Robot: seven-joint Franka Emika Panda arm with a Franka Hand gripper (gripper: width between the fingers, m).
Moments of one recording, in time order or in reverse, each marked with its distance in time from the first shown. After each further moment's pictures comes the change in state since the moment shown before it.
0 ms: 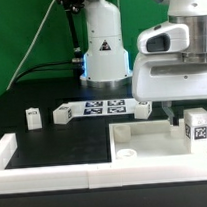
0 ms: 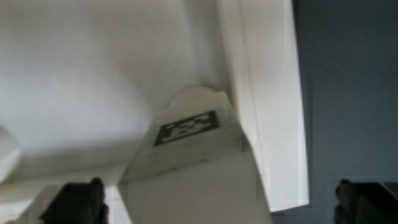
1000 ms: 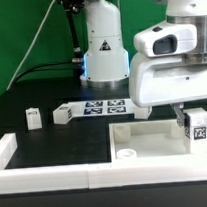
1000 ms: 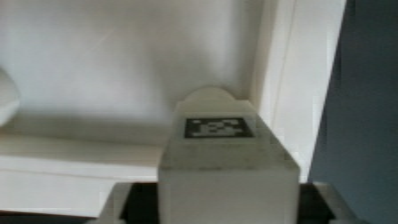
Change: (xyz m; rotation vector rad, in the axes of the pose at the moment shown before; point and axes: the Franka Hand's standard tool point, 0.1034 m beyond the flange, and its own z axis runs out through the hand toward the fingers) arm 0.000 0.004 0.001 -0.007 -0.001 -0.065
